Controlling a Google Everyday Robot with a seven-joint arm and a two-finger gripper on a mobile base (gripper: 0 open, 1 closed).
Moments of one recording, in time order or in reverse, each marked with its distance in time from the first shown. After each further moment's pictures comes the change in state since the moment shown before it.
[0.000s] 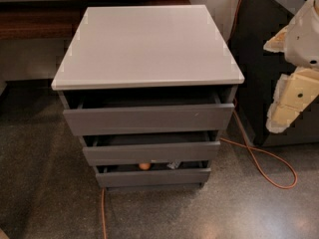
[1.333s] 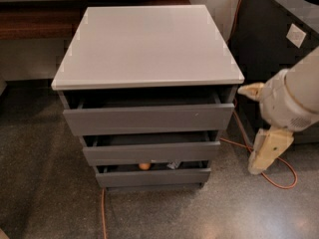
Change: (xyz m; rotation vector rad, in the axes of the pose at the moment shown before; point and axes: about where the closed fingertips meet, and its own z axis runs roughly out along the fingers) arm 0.009 0.039 0.096 -0.024 -0.116 -0.153
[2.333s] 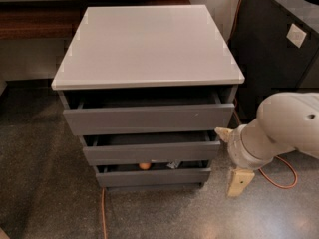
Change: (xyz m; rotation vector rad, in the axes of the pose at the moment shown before) arm 0.032 0.032 0.147 -0.031 0.035 -0.073
